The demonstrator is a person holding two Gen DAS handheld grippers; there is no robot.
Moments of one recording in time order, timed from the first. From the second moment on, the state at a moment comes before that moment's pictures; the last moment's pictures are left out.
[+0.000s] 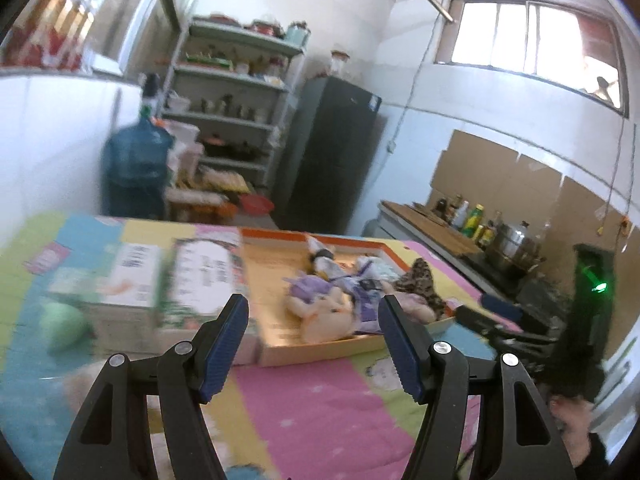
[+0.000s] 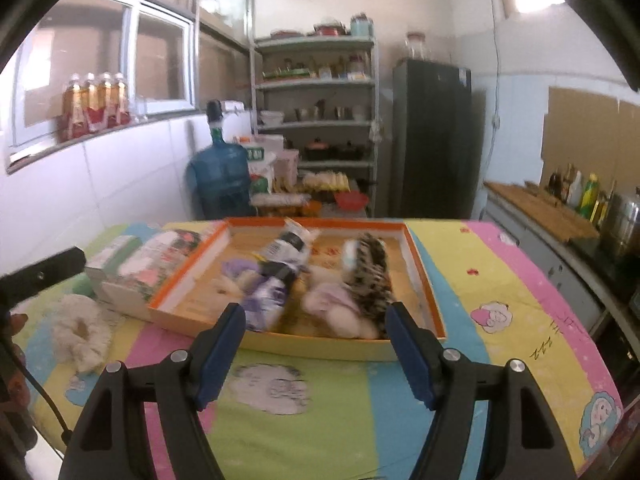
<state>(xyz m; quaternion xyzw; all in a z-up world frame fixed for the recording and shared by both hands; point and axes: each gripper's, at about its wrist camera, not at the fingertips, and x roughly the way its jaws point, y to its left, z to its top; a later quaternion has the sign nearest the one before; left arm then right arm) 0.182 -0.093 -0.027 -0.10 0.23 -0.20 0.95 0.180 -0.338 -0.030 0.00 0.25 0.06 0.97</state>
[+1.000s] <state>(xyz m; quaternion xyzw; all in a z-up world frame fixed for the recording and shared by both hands) 0.090 0.021 -0.040 -0.09 0.20 -0.11 0.97 0.138 -0.202 -0.031 -0.02 0.34 -0.03 0.94</state>
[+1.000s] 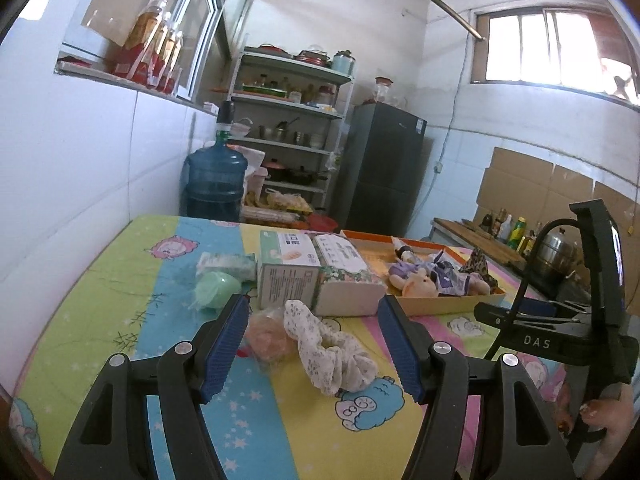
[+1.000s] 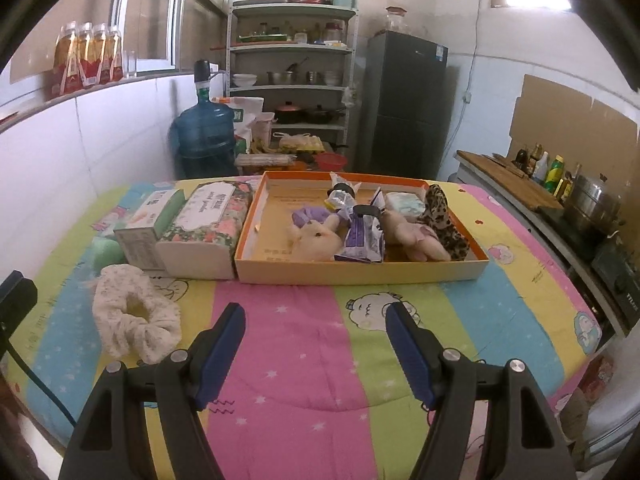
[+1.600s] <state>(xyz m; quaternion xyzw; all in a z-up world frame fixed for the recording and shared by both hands) 0.089 0.026 -0.044 -0.09 0.21 -0.08 0.97 0.123 -0.192 -0.031 -0.01 0.27 0.10 0.96</state>
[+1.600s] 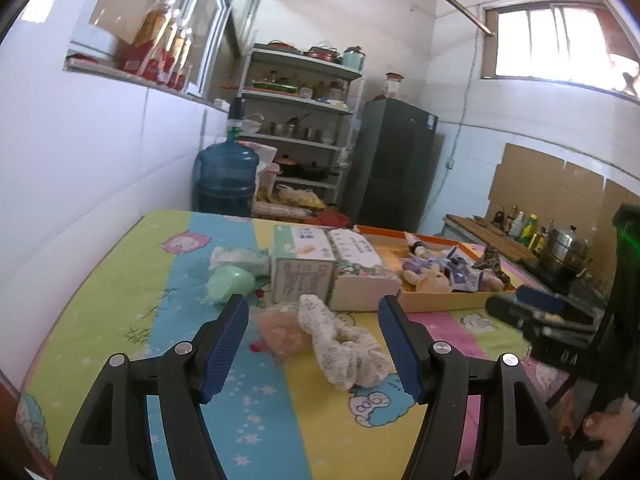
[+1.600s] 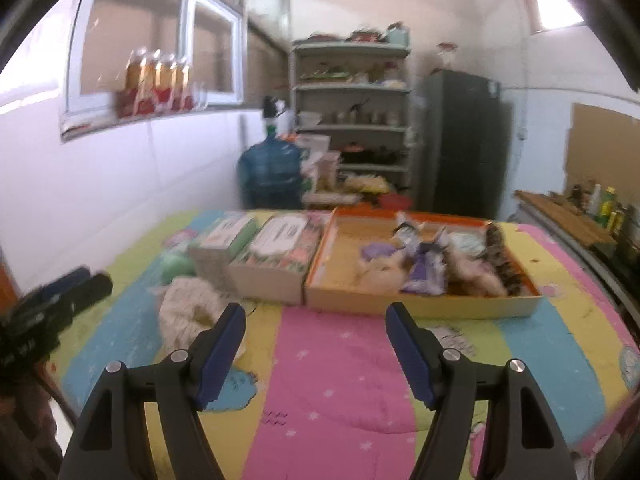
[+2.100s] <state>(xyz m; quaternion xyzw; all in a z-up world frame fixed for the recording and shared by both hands) 0.093 0.068 -0.060 -0.11 0.22 -0.04 0.97 0.147 -0.110 -0.075 -0.06 0.32 0.24 0.91</state>
